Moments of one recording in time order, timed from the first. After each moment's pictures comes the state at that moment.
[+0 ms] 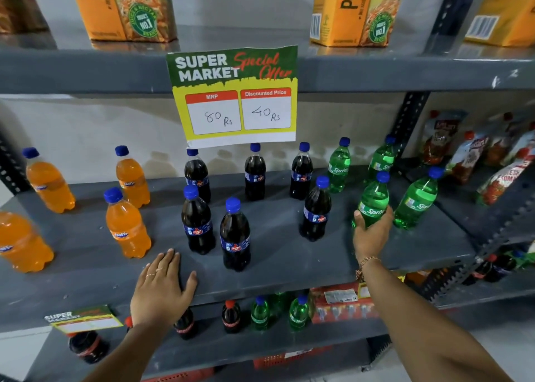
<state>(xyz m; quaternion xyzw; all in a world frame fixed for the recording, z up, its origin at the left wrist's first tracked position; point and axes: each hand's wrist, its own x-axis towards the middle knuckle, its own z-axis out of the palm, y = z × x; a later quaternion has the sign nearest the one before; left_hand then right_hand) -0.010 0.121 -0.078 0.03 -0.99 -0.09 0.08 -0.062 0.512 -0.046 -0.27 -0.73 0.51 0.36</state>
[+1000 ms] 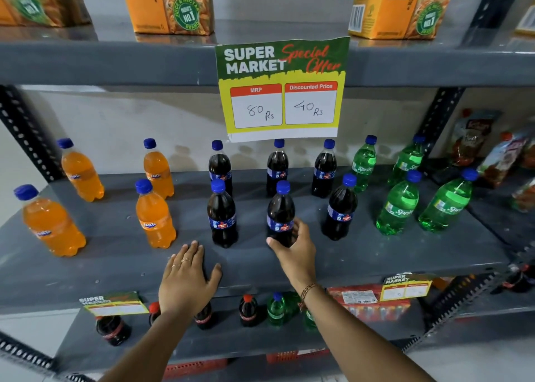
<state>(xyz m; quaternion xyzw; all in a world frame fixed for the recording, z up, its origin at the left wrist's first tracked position) -0.009 0.123 -0.071 0.02 -0.99 -0.14 0.07 -0.031 0.332 -0.047 -0.08 -0.76 0.62 0.15</state>
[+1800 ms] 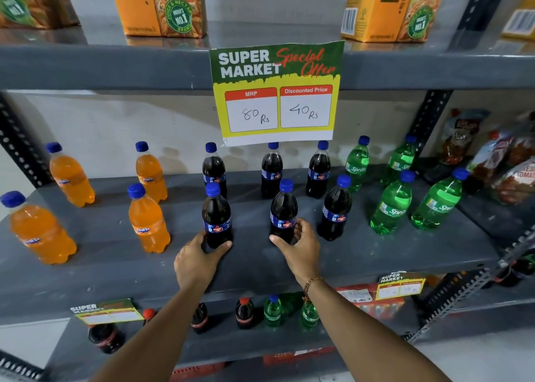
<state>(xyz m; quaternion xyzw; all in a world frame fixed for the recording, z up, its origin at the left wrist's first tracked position) -0.043 0.152 -0.044 0.14 -0.90 -0.40 0.09 -0.048 0.351 -0.057 -0.11 -0.78 0.59 0.17</state>
